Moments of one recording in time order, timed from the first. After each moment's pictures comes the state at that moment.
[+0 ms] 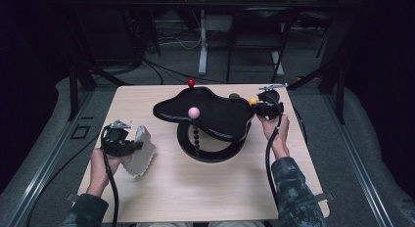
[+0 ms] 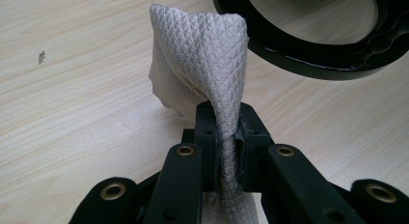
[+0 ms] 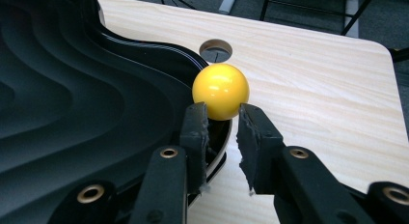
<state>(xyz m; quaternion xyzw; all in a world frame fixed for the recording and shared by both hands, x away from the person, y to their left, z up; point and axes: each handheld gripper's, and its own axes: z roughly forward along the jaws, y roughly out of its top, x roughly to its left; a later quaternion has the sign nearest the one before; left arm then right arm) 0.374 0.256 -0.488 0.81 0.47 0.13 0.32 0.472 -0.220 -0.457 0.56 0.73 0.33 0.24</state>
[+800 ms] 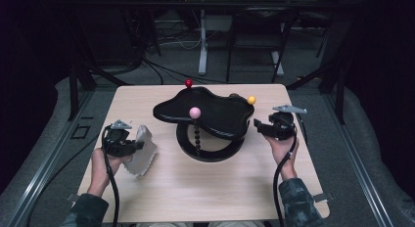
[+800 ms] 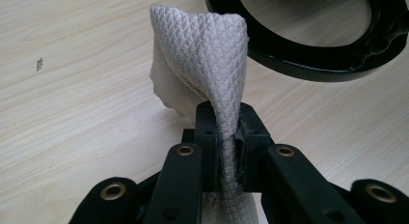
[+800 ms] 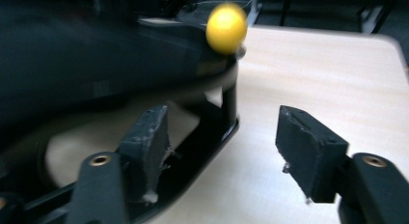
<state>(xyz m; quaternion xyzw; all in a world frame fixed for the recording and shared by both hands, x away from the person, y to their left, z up) 0.374 0.253 -0.489 0.82 0.46 0.13 0.33 0.399 -0.247 -0.481 0.54 0.70 0.41 0.23</state>
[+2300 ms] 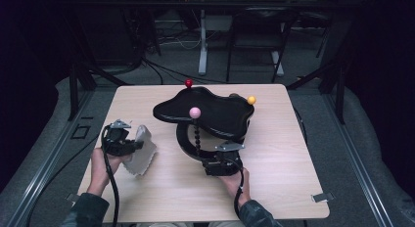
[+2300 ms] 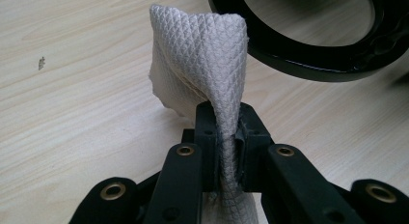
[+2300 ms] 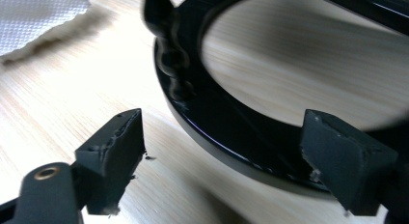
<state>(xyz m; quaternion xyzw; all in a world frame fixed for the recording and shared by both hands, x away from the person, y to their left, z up) 0.376 0.256 -0.490 0.82 0.46 0.13 0.33 0.346 -0.099 -0.564 0.42 0.79 0.42 0.16</state>
